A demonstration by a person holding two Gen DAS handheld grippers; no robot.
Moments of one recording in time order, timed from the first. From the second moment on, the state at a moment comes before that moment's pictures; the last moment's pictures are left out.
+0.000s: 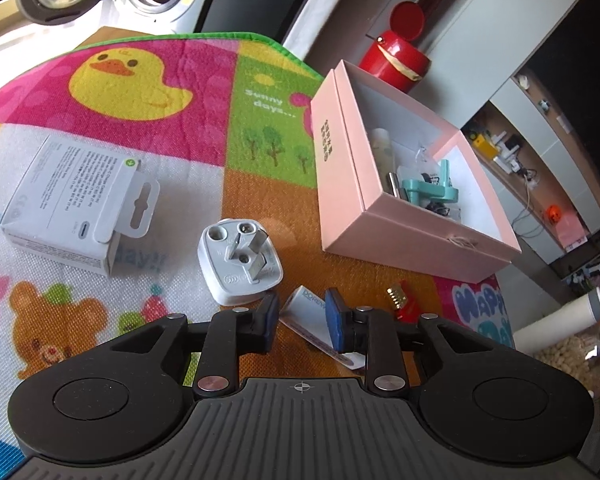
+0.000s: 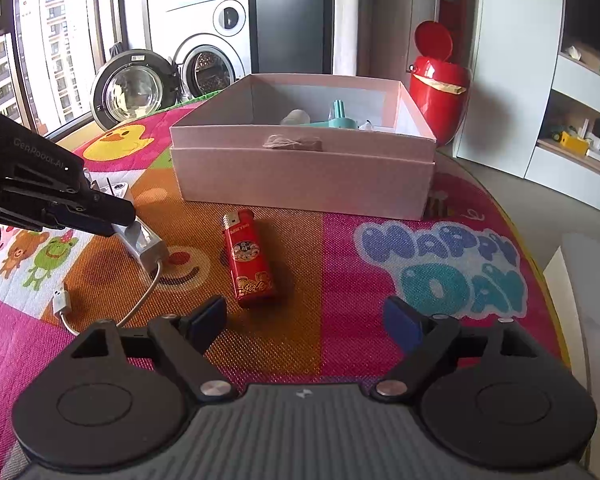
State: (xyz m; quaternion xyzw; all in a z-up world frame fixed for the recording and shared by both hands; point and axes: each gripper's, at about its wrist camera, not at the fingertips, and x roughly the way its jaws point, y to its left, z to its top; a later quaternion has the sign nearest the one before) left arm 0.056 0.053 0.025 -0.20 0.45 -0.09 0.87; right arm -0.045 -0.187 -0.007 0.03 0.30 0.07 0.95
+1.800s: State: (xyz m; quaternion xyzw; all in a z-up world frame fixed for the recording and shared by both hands) left arm -0.015 0.017 0.020 -0.03 0.39 -0.20 0.90; right arm -0.025 -0.171 0.029 -0.03 0.33 0.19 0.92
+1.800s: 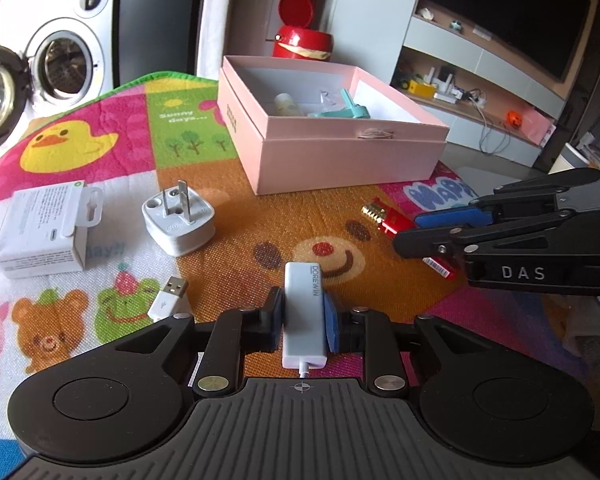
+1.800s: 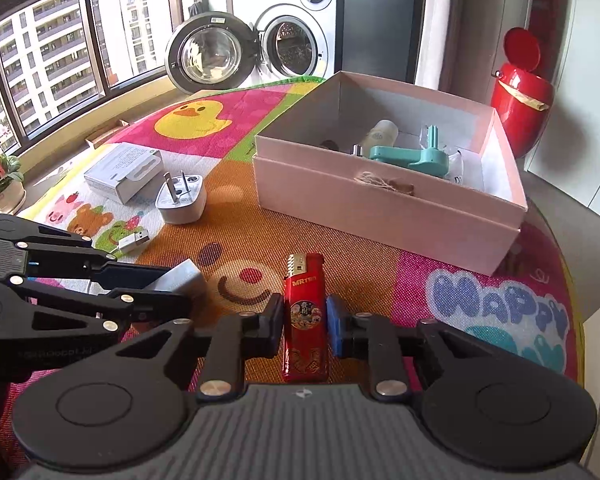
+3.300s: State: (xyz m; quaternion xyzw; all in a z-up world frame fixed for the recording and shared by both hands) left arm 0.065 0.098 0.079 -0.11 0.28 -0.12 0.95; right arm 0.096 -0.237 0.088 0.06 0.24 0.04 0.97
